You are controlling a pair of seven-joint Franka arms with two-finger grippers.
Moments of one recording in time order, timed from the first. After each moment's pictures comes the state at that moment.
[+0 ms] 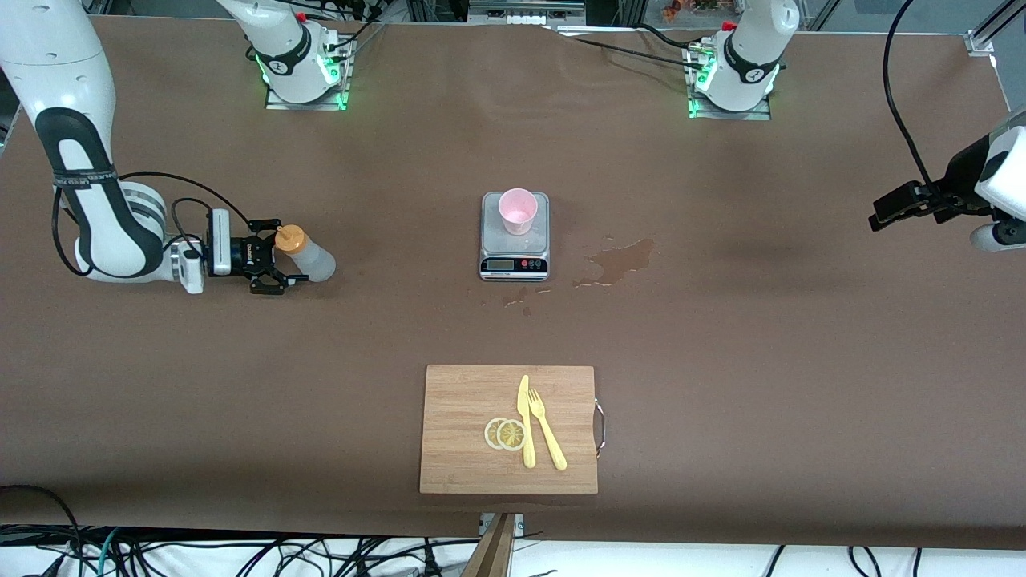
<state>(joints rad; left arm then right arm) 0.01 0.02 0.03 -1.68 -0.02 1.65 -0.12 -0.19 0.58 -0.01 -2.02 0.99 1.76 -2.58</state>
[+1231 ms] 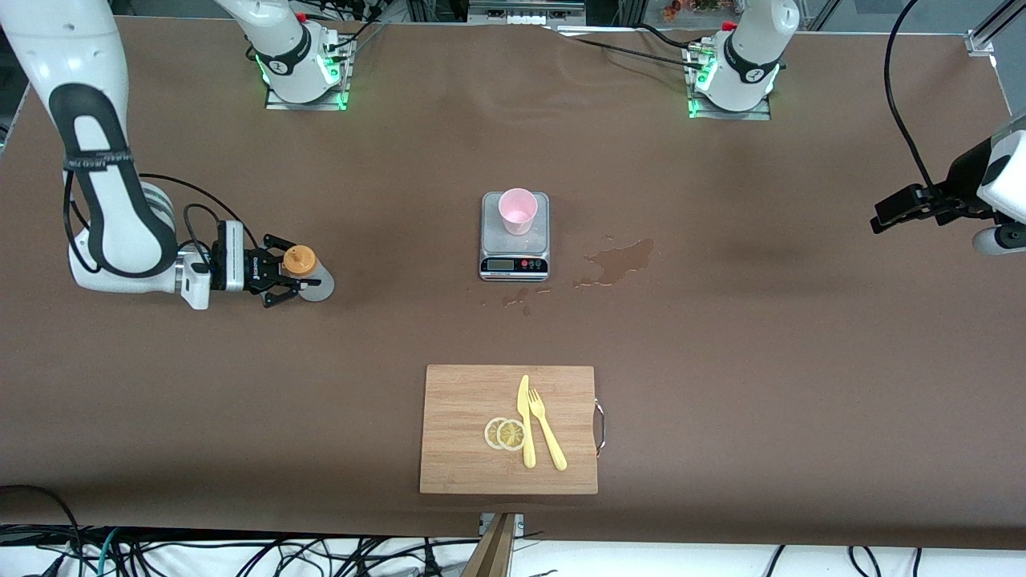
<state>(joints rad) 0.02 0.03 0.03 -1.67 -0.02 1.65 -0.12 -0.01 0.45 -0.05 -1.96 0.91 1.91 -2.26</state>
